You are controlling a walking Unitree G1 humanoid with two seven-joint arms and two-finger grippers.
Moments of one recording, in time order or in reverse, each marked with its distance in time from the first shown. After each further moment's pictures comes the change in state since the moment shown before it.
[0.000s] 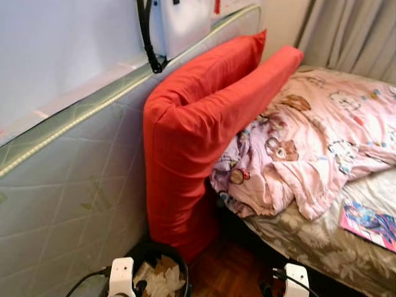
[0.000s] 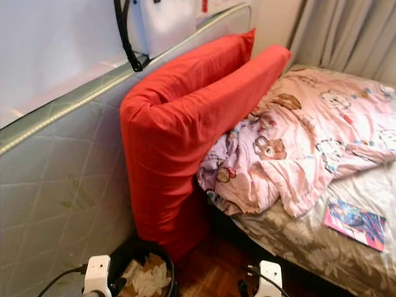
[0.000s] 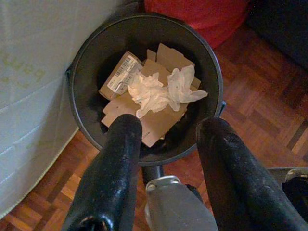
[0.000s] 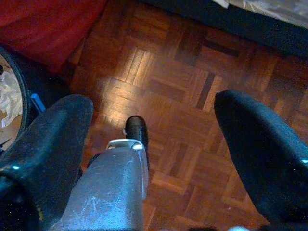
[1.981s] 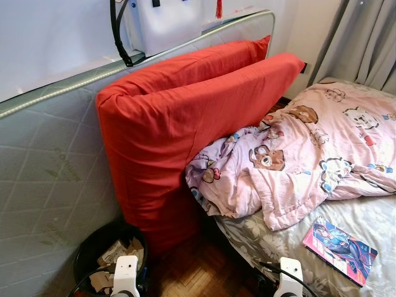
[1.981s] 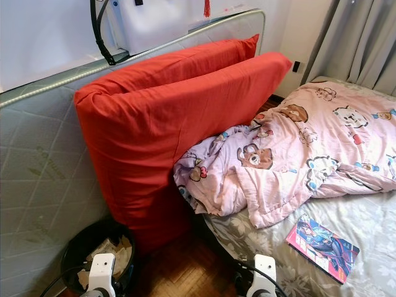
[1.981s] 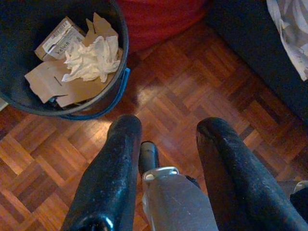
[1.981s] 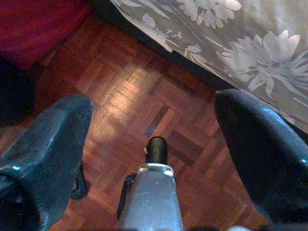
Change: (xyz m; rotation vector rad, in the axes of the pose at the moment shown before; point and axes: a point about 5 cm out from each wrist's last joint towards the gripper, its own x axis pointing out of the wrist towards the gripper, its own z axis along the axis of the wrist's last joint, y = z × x) left arm 0.001 -0.007 0.003 0.022 -0.015 -0.021; right arm 0.003 0.014 0.010 -0.012 -0.037 0.035
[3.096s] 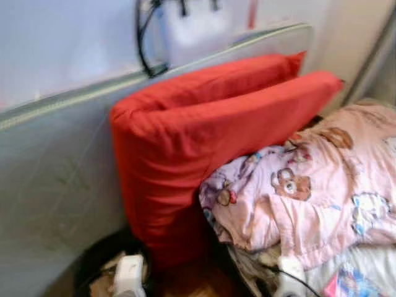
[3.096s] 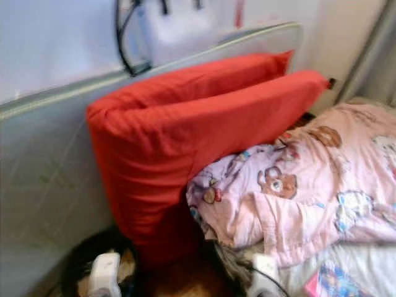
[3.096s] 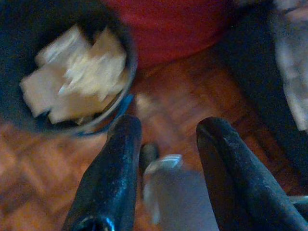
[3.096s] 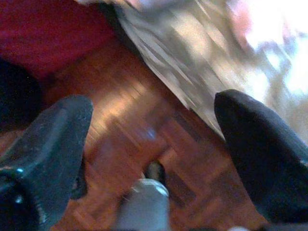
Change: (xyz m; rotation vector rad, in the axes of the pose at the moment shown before) left arm -0.003 0.006 -0.011 -0.020 0.034 0.019; right arm 0.002 0.012 0.005 -0.048 0.001 0.073
